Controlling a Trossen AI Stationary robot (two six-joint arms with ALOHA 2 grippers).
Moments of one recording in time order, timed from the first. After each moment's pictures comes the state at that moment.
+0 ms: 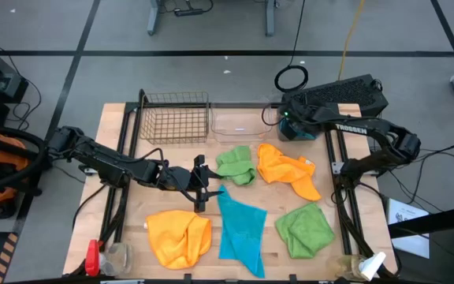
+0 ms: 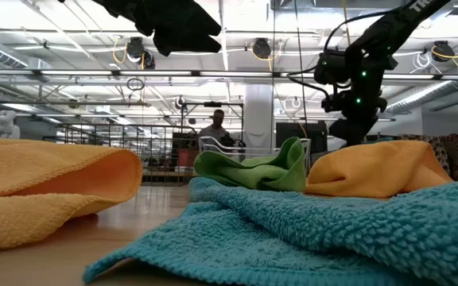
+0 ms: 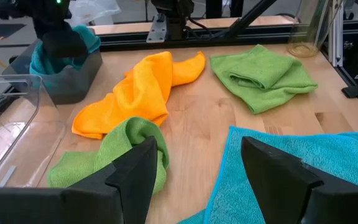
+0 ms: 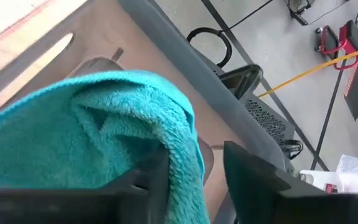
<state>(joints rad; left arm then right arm) -0.26 1.39 0.85 0.11 -0.28 -0.07 -0.64 1.39 0.84 -0.59 0.62 0.04</state>
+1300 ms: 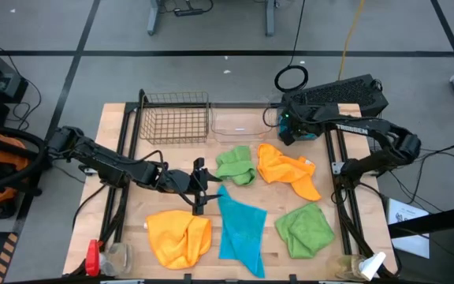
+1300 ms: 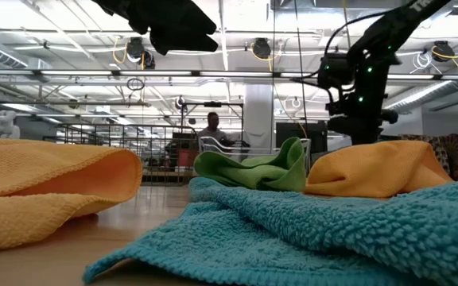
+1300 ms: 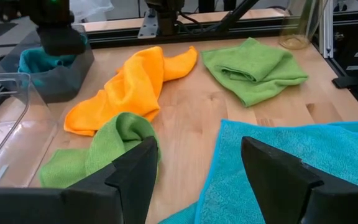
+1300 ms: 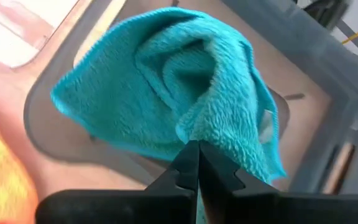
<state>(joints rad) -0.29 1.39 0.85 0.09 -0.28 -0.06 -0.64 1.40 0.84 -0.69 0.36 0.29</state>
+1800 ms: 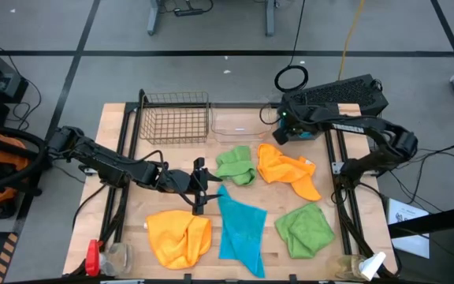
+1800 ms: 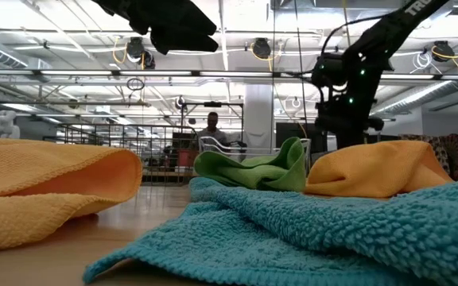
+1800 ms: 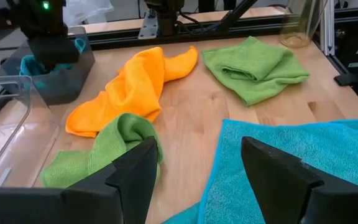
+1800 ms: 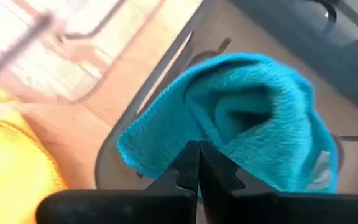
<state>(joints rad) -0.29 1.39 0.85 0.09 -0.28 -0.05 -0.64 1.42 0.84 -0.56 0.26 0.25</state>
